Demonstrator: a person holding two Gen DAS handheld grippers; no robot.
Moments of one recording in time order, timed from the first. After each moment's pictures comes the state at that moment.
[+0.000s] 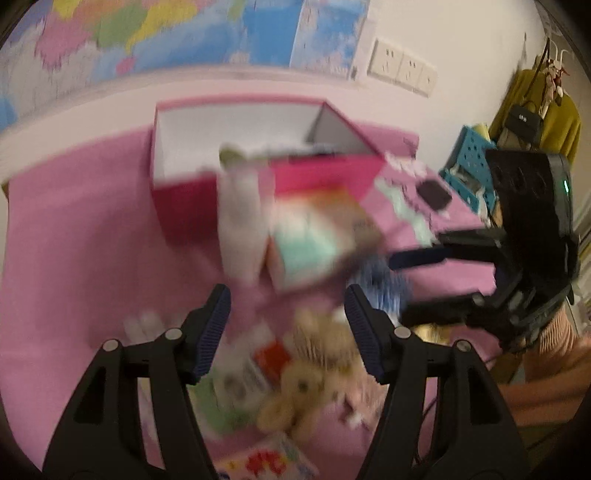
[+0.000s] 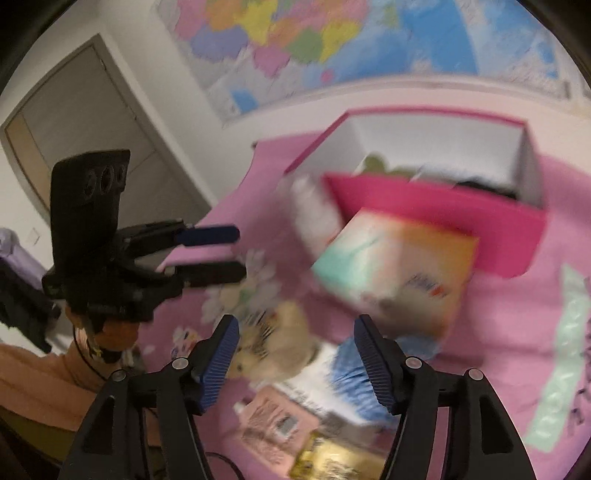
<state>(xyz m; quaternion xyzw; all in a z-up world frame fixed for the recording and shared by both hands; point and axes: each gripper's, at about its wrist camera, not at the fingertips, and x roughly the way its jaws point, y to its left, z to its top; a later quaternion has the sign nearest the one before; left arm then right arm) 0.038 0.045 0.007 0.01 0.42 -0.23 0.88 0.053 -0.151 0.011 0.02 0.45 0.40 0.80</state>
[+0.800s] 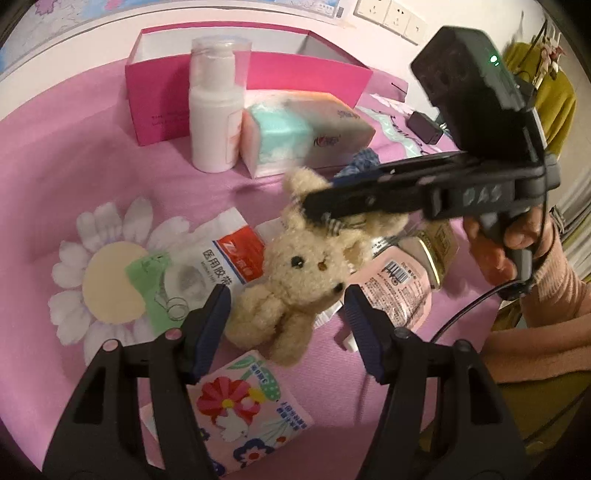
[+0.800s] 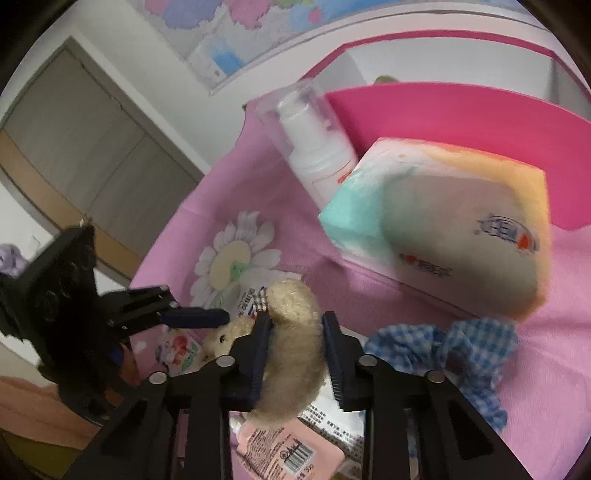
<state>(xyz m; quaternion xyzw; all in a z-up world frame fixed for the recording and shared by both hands) -0.001 0.039 -0.054 0.02 0.47 -0.26 0.85 0.071 -0.133 -0.036 0.07 0.50 0.40 0.77</state>
